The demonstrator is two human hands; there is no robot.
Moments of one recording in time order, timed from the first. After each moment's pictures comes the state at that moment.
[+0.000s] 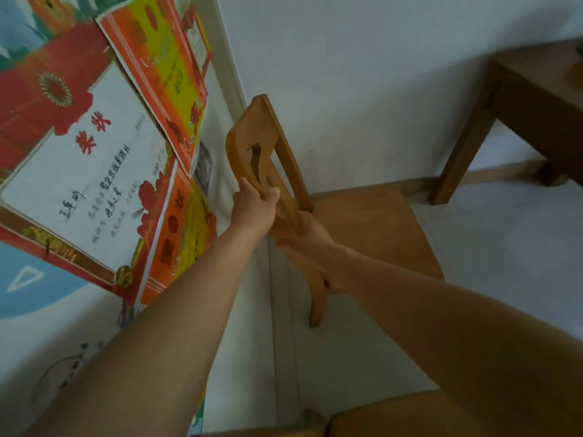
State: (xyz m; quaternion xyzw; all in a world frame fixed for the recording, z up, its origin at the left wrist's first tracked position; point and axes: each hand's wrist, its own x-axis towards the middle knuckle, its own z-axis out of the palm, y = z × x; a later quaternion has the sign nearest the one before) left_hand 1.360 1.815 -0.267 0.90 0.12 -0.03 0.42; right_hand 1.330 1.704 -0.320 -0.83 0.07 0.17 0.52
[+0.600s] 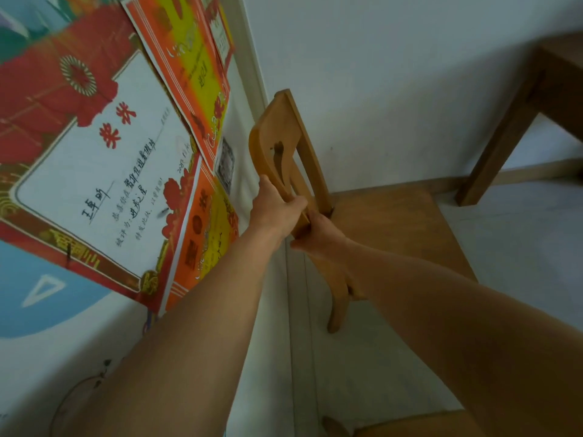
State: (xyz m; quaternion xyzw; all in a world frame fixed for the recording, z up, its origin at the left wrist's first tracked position) left_hand 1.365 1.830 -0.271 0.87 0.10 -0.02 0.48; right_hand 1.373 1.733 -0.352 -0.90 0.01 0.16 0.41
